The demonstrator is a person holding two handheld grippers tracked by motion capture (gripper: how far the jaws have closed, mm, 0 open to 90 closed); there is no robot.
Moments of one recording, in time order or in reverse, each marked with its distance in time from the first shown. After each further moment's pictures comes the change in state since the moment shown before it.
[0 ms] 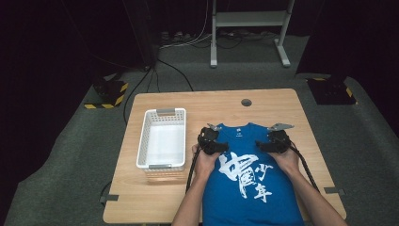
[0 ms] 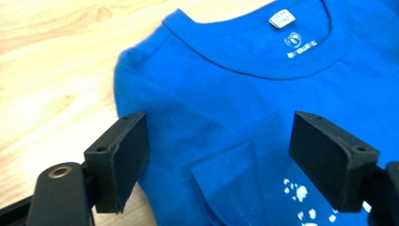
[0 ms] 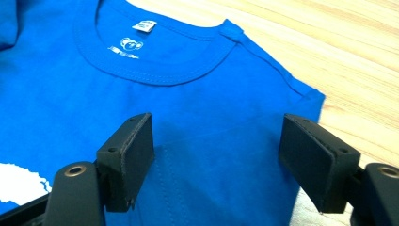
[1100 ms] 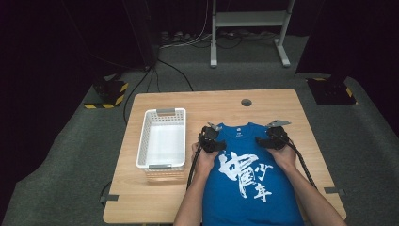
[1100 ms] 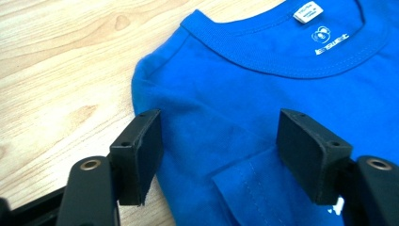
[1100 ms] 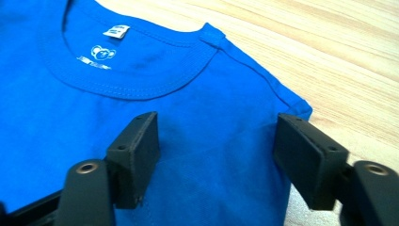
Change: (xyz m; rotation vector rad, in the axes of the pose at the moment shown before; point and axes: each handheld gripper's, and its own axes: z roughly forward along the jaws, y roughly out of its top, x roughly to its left) left arm 0.003 -0.003 0.008 -0.018 0.061 0.040; right arm -0.005 0.008 0.015 0.013 -0.048 0.021
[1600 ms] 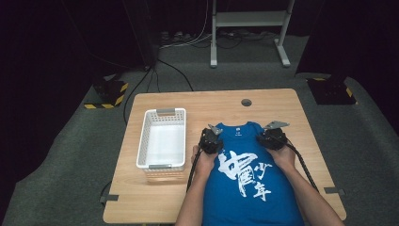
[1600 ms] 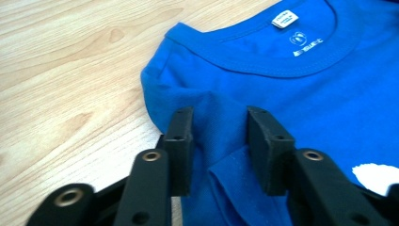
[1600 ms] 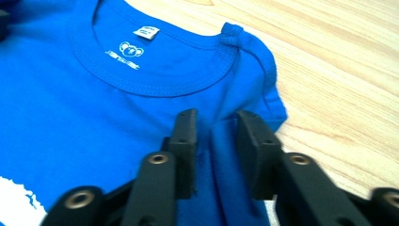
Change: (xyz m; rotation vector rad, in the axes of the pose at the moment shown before) left arm -0.005 -0.006 -0.003 -0.049 -0.010 0.054; right arm 0.008 0.000 -0.001 -0.031 0.035 -0.079
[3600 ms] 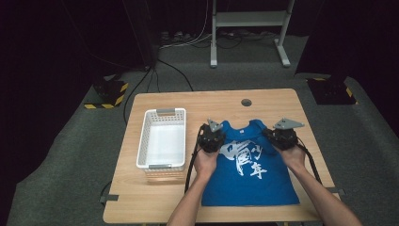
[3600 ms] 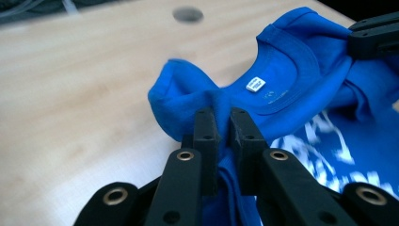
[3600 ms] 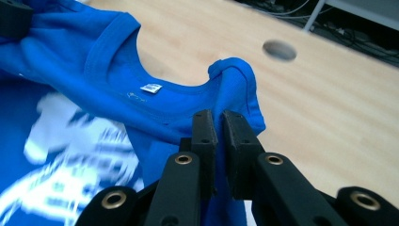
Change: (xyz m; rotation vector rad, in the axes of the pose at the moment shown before) left arm -0.016 0.015 -0.064 -0.113 -0.122 -0.062; right arm 0.009 0.011 -0.066 -0.149 0.020 -0.058
